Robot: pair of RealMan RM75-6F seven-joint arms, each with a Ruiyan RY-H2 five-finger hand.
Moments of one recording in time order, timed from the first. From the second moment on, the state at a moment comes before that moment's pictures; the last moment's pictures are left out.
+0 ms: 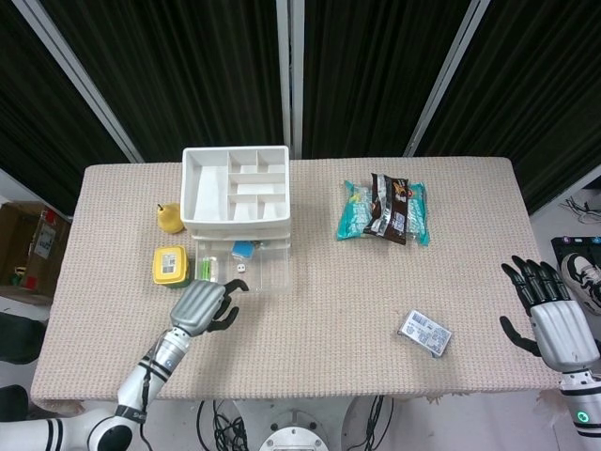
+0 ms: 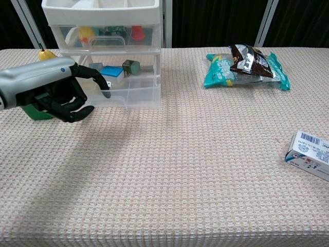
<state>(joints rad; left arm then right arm) -0.56 -1.46 -0.10 -1.82 1.24 1.07 0.28 0.11 -1.05 0.03 -1.60 -1.64 1.52 0.05</state>
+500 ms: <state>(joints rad) -0.58 -1.29 -0.14 -1.93 1.35 1.10 0.29 0.10 -1.04 0.02 -1.59 -1.64 1.54 0.06</state>
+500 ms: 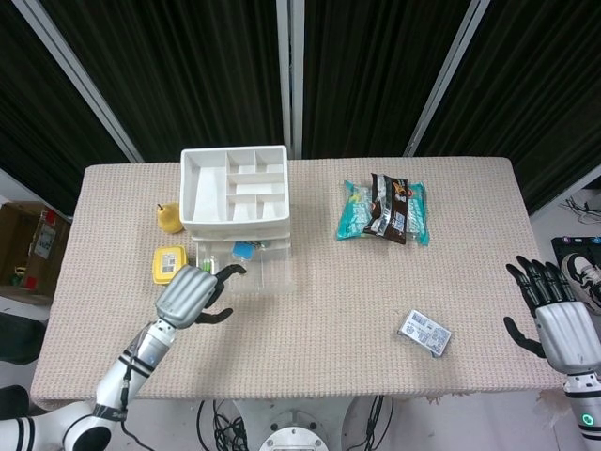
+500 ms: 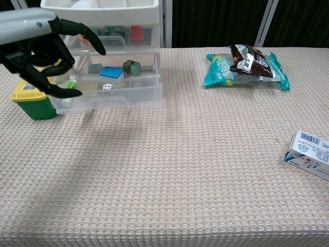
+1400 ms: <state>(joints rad) -0.85 -1.34 -0.13 -1.54 1.49 0.88 0.42 0.10 -1.04 0.03 -1.59 -1.61 1.51 0.05</state>
